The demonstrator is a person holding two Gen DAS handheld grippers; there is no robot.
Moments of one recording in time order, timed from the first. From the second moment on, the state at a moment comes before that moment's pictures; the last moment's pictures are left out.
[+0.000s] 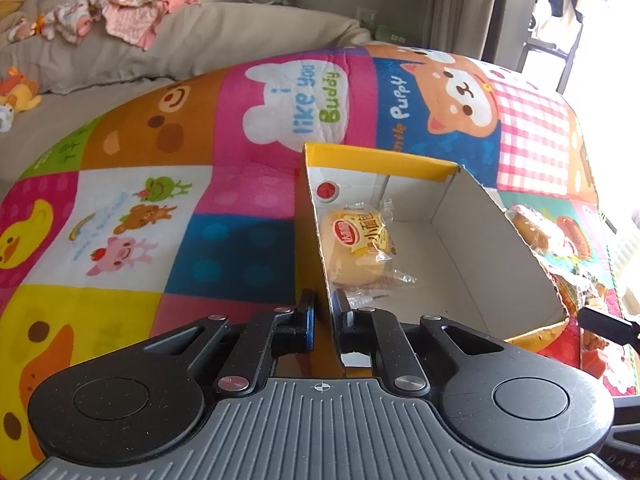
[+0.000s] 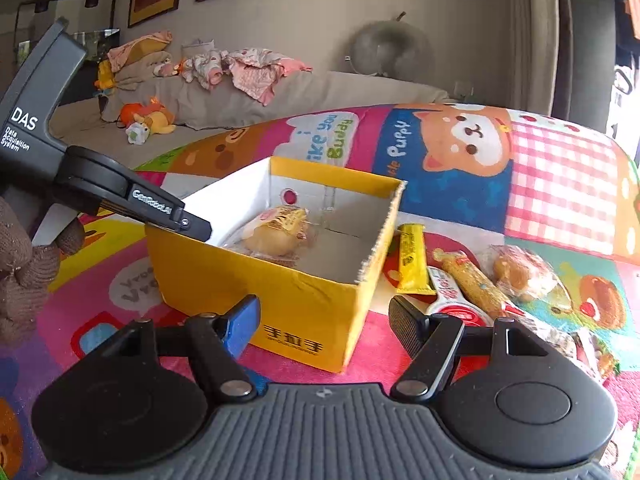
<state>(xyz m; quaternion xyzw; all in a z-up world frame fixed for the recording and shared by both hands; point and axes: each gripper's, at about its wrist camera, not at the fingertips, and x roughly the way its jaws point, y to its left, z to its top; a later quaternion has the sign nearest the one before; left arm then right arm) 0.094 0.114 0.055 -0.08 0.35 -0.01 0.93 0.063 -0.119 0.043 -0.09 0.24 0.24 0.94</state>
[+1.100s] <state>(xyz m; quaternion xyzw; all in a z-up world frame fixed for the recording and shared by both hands) 0.099 0.114 0.051 -0.09 0.36 -0.01 0.93 0.069 -0.244 0.012 -0.02 0.37 0.09 0.92</state>
